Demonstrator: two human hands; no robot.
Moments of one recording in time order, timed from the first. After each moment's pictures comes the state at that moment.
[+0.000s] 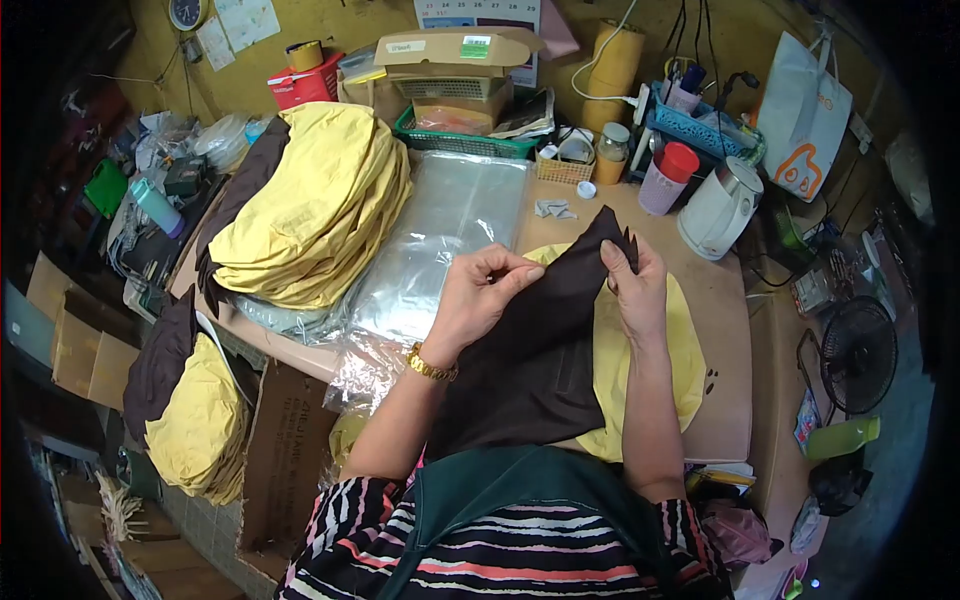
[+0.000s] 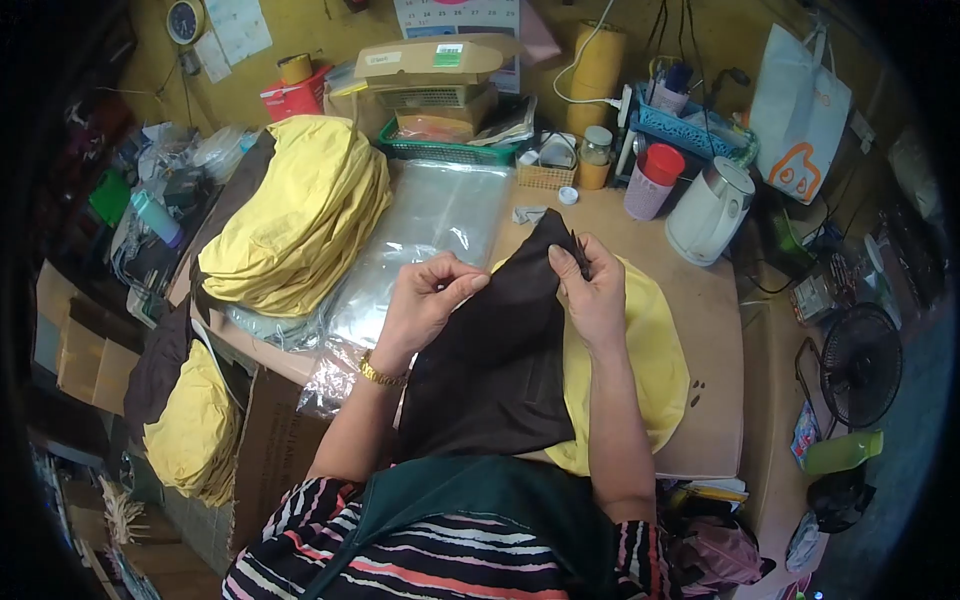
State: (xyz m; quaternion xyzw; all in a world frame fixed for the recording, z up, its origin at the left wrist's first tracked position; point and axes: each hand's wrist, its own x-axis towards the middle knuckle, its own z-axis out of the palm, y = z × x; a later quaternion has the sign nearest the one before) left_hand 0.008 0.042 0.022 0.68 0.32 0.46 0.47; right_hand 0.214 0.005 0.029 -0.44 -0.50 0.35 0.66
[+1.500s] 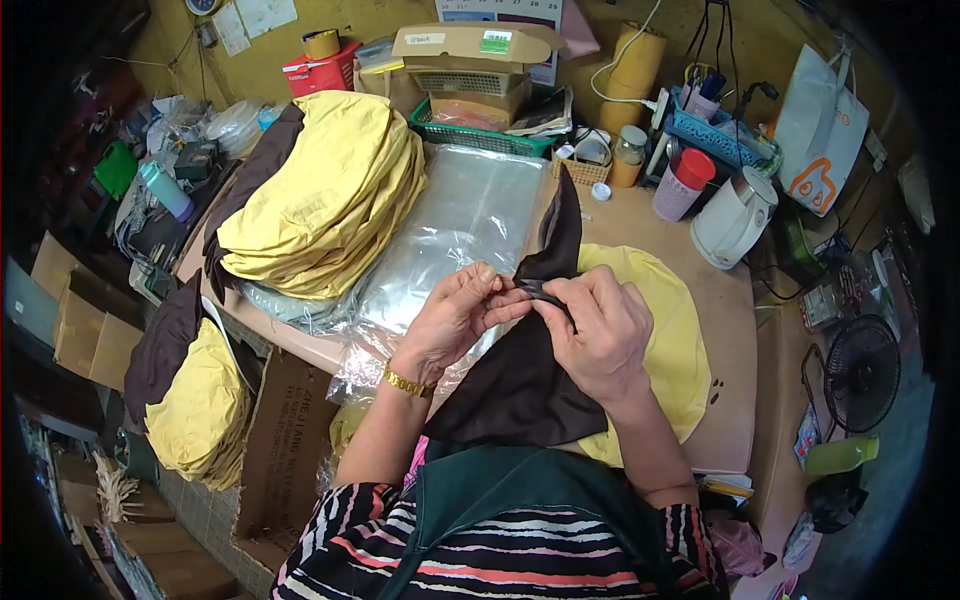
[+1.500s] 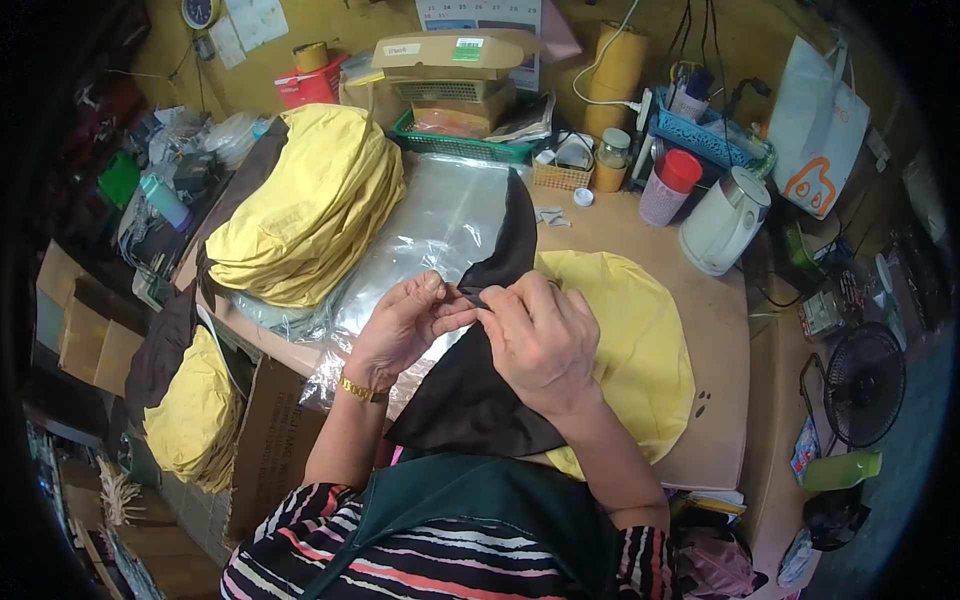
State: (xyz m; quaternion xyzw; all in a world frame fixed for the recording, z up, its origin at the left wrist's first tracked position) left_hand -0.030 0.031 0.004 0.35 0.14 0.43 0.82; right_hand 0.153 -0.035 0.061 -0.47 -0.75 -0.17 0.43
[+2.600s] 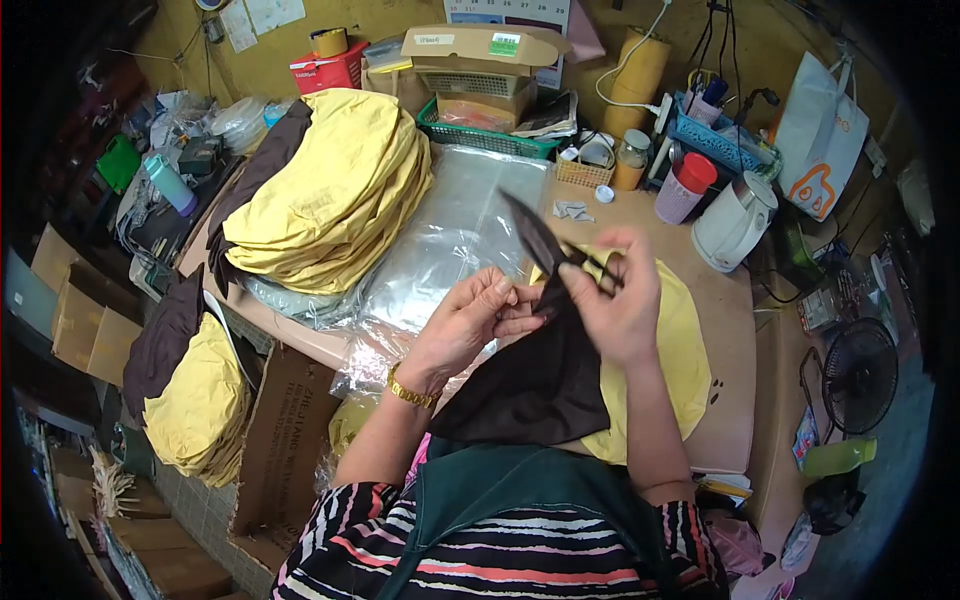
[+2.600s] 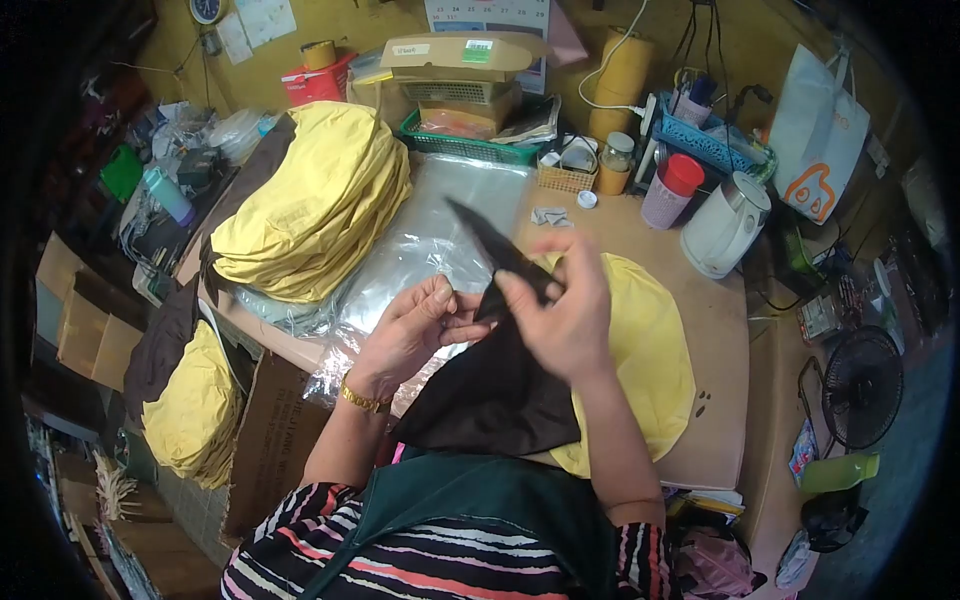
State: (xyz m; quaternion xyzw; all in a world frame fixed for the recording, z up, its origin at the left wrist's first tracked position) left_hand -0.029 0.010 0.018 0.42 0.16 0.44 0.78; right_hand 0.161 -0.014 0.051 -0.49 -0.61 0.16 0.60
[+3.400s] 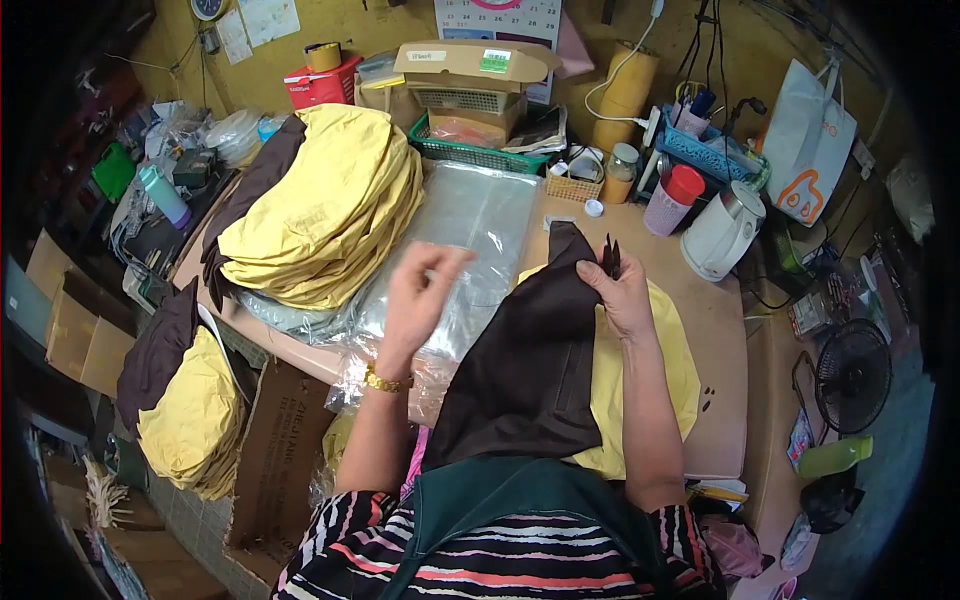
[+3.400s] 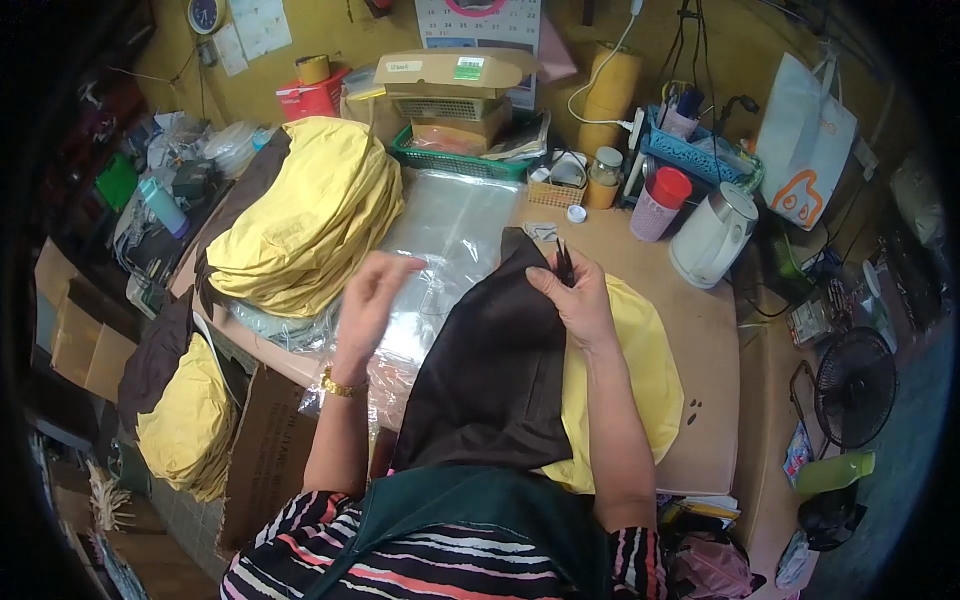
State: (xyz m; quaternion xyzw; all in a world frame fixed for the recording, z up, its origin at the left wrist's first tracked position) left_hand -0.052 0.050 0.021 0.66 0.37 0.57 0.31; right_hand 0.214 0.033 0.010 -0.40 -0.53 0.43 0.61
